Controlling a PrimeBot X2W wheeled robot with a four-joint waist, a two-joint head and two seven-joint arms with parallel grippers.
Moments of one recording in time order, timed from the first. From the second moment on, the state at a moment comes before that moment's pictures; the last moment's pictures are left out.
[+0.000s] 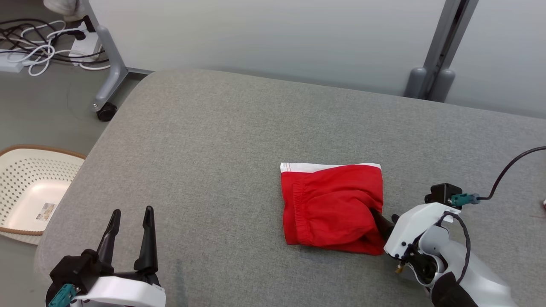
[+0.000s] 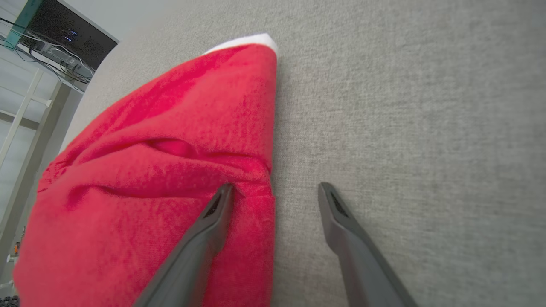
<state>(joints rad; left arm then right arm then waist) -0.01 0.05 0.03 0.24 -0.30 -0.10 -0.26 -0.63 -0.05 0.44 1.14 0.87 0.13 0.07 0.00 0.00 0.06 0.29</state>
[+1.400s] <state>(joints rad) -0.13 0.06 -0.14 0.19 -0.28 -0.12 -0.26 -0.86 -0.28 0.85 0.91 0.96 0.13 -0.12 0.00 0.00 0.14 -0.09</state>
